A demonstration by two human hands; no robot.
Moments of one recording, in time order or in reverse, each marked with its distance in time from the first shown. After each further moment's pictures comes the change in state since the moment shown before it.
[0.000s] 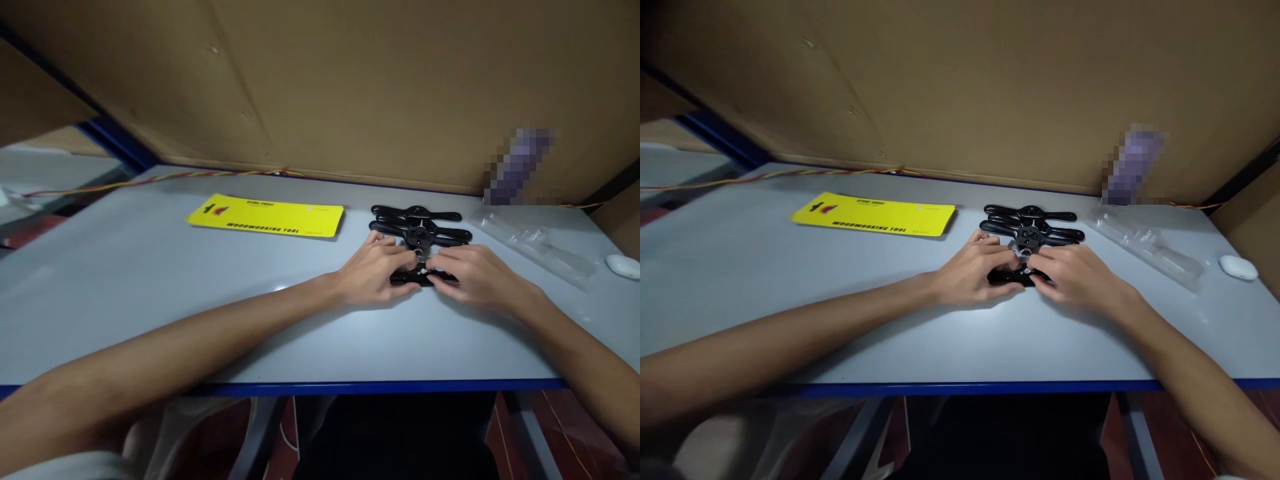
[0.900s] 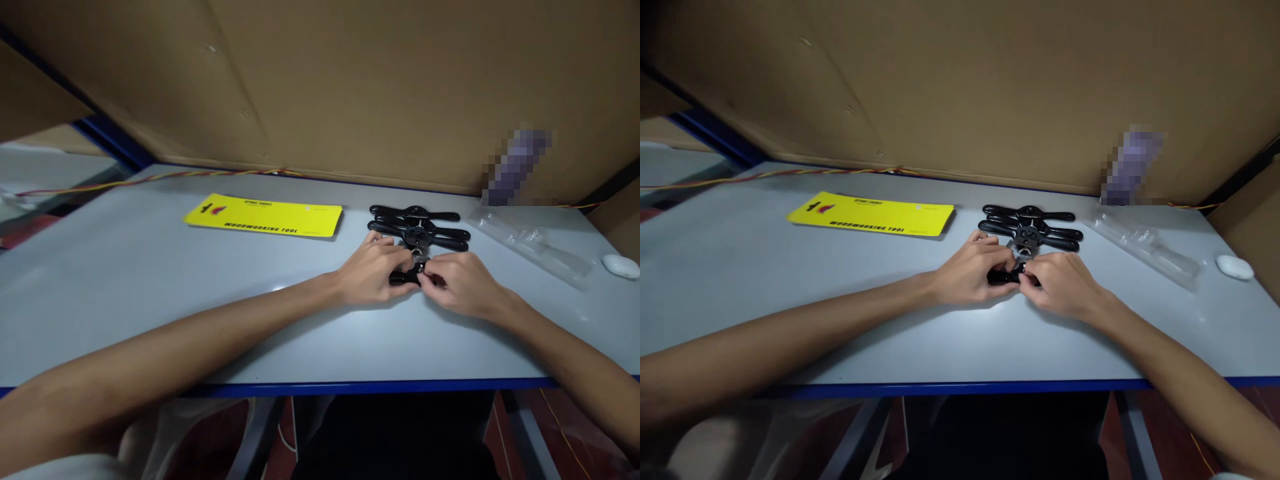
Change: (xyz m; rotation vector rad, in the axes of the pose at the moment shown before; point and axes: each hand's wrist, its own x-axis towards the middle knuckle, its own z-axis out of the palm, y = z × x) left_hand 0.003 0.003 -0.002 -0.041 -0.017 -0.053; right_hand 0.006 -0.019 0.017 0.050 0.020 0.187
